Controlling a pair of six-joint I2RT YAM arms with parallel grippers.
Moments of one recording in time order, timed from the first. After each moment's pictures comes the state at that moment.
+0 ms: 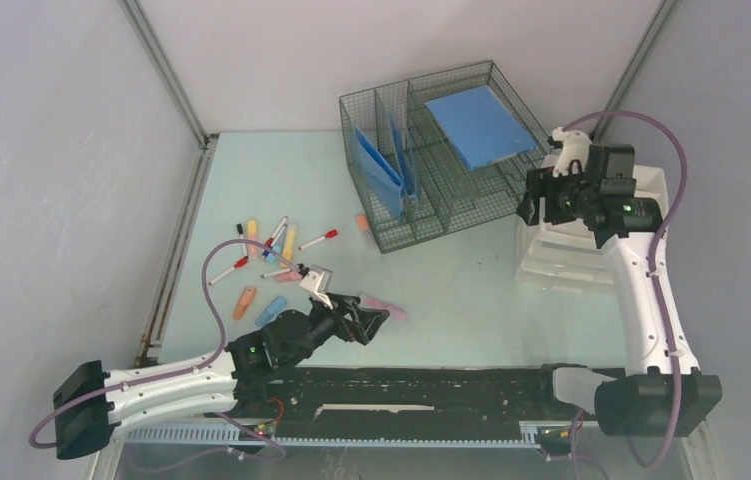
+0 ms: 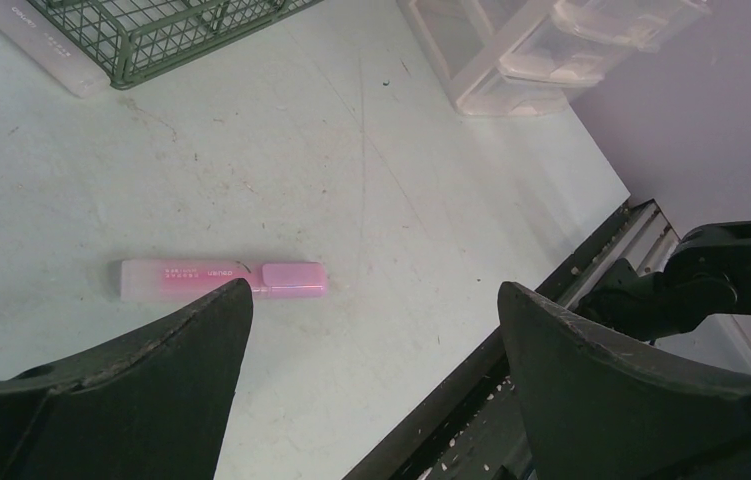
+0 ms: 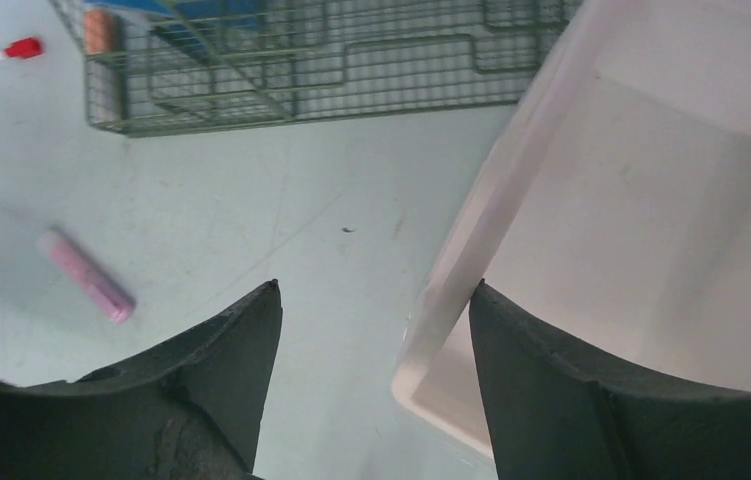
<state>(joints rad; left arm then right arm) -1.12 0.67 0.19 0.31 -0.35 -0.64 -0.05 1.19 1.31 -0.82 -0.30 -0.12</state>
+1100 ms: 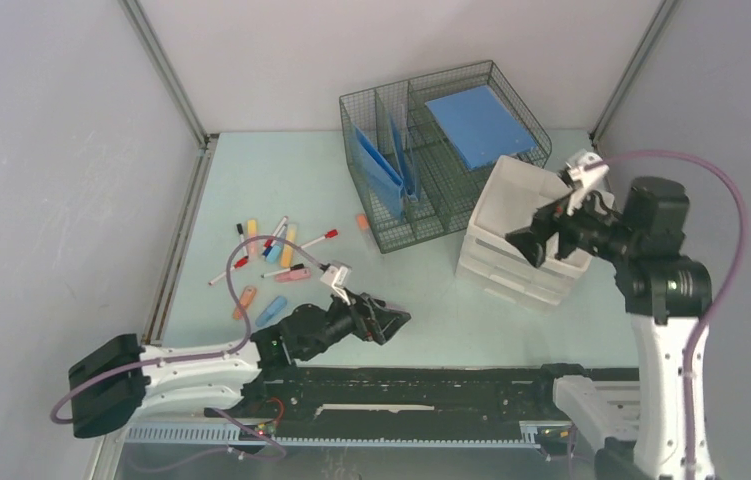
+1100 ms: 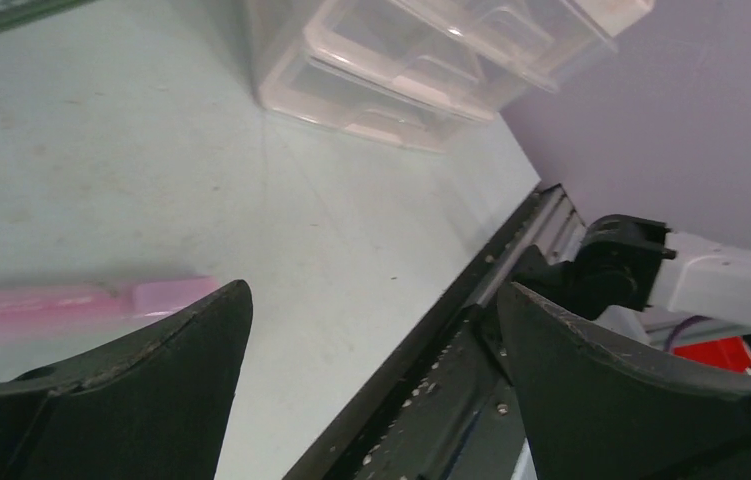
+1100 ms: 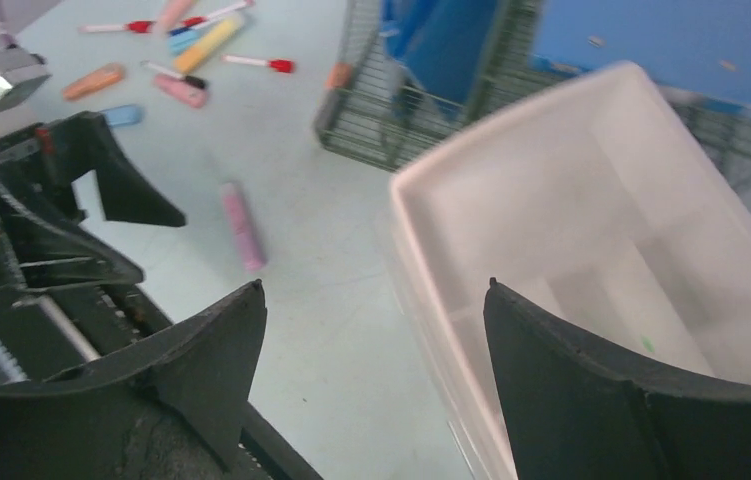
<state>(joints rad) -1.13 0.89 0.20 0.56 -0.23 -0.74 0.05 0.95 1.40 -0.95 -0.68 -0.26</state>
